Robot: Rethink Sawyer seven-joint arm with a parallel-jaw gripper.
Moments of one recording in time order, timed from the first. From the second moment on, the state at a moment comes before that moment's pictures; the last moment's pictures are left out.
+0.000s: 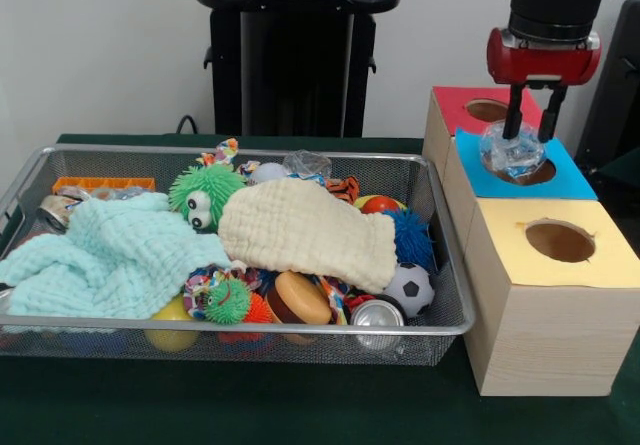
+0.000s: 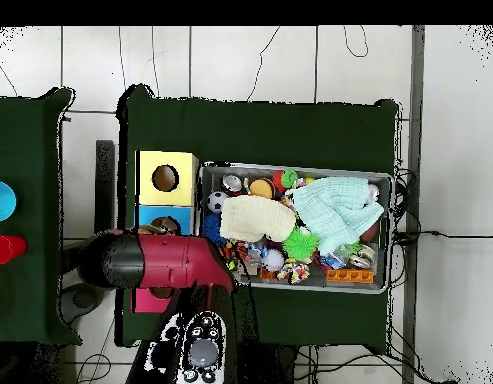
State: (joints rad) arm 0.16 -0.72 -0.10 1.76 0.18 0.51 1.71
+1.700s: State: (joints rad) arm 0.17 -0.70 -0.11 1.77 0.22 0.47 1.71
